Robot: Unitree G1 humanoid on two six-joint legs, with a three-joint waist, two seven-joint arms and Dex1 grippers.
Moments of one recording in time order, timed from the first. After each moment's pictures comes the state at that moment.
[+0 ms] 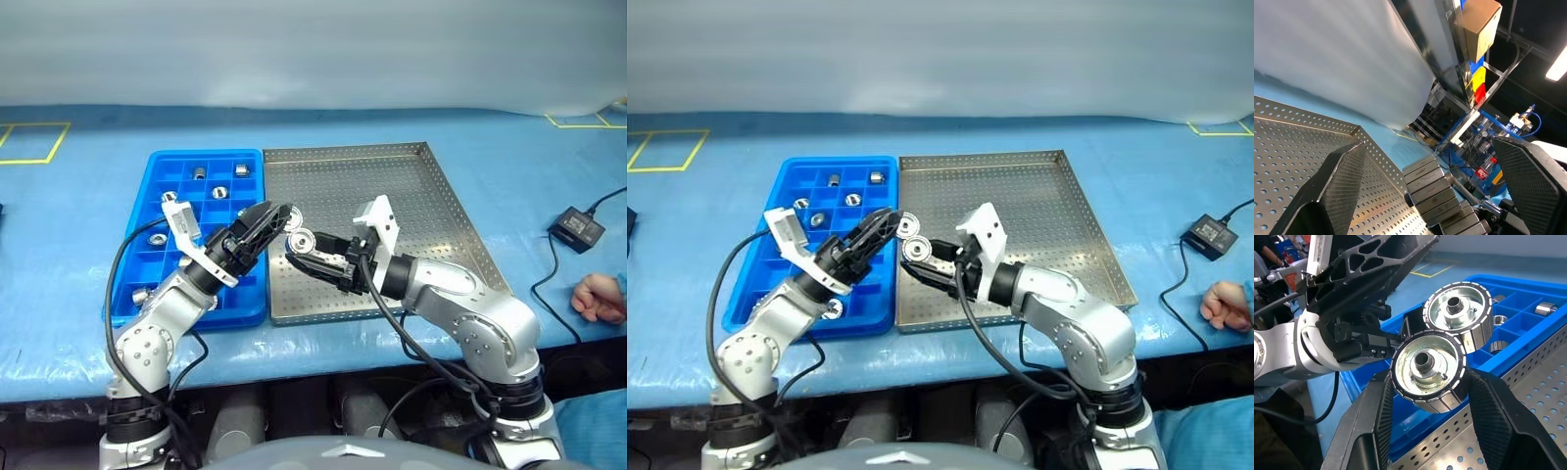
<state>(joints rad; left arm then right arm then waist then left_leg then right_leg) -0.09 0.16 0.18 -0.42 -1.07 0.70 -0.43 -0.27 -0.31 0.10 -0.60 0.65 0.93 0.56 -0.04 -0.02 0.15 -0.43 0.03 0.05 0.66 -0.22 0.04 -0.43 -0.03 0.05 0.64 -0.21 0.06</state>
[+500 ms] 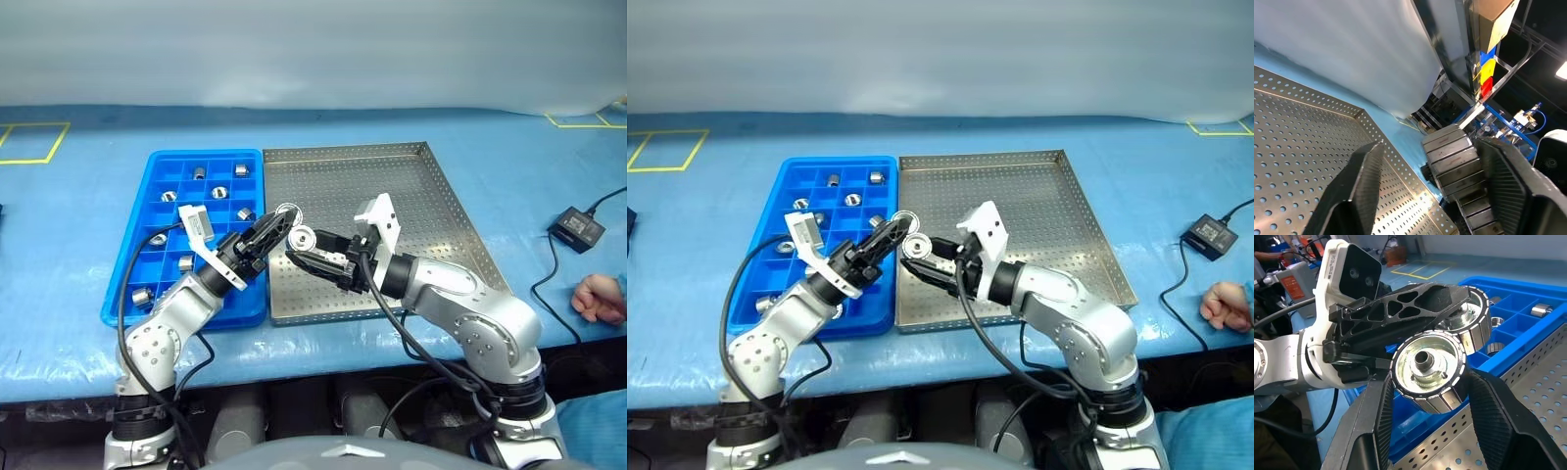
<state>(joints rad) -0.09 0.16 0.13 -0.39 -1.08 0.72 -0.40 -0.27 -0.32 0.10 -0.61 0.67 0.92 0.52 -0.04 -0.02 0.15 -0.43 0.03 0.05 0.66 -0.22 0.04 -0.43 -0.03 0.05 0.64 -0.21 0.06</state>
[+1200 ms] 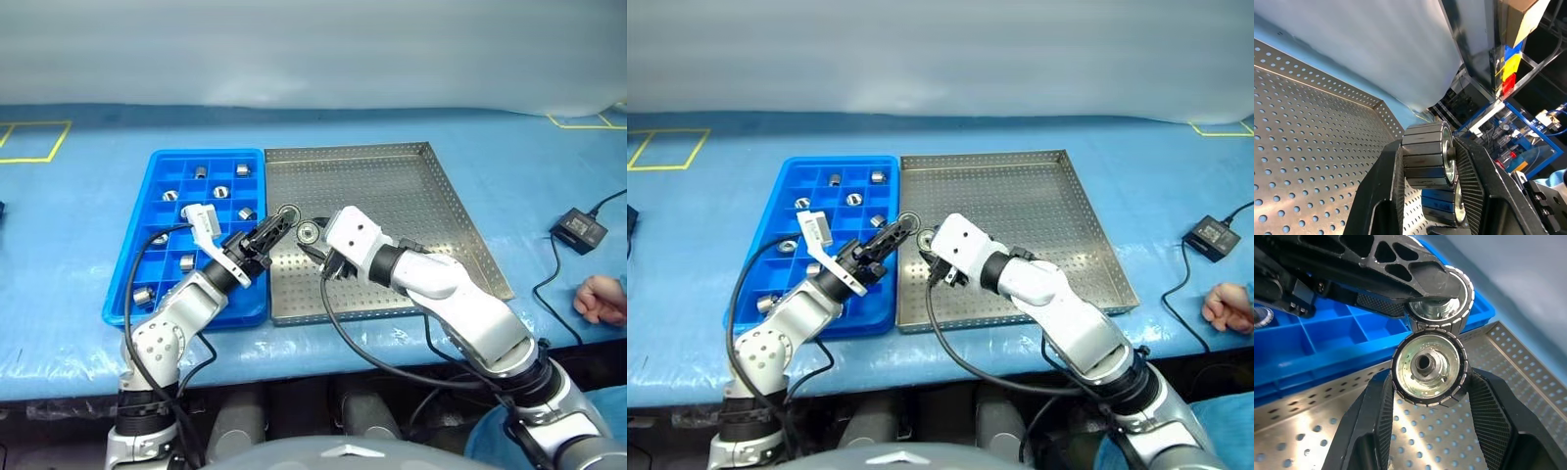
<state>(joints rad) -0.11 0.17 0.11 -0.37 -1.08 0.72 -0.27 -0.41 -0.60 0.50 -0.59 0.09 0.67 0.35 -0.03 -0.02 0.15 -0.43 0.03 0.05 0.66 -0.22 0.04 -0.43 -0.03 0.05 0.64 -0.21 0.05</state>
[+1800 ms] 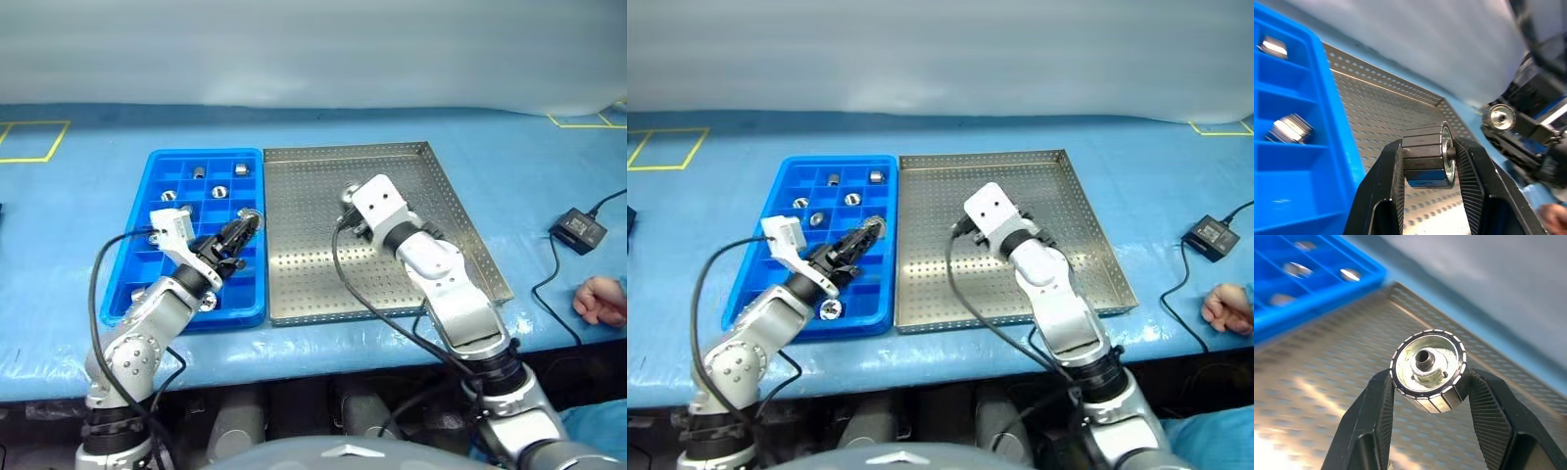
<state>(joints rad) -0.04 0.30 0.18 -0.48 -0.88 0.64 -0.15 -0.35 -0.30 0.27 -0.50 0.00 0.78 0.36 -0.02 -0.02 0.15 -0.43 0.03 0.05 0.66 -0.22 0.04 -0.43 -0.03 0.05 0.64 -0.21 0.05</state>
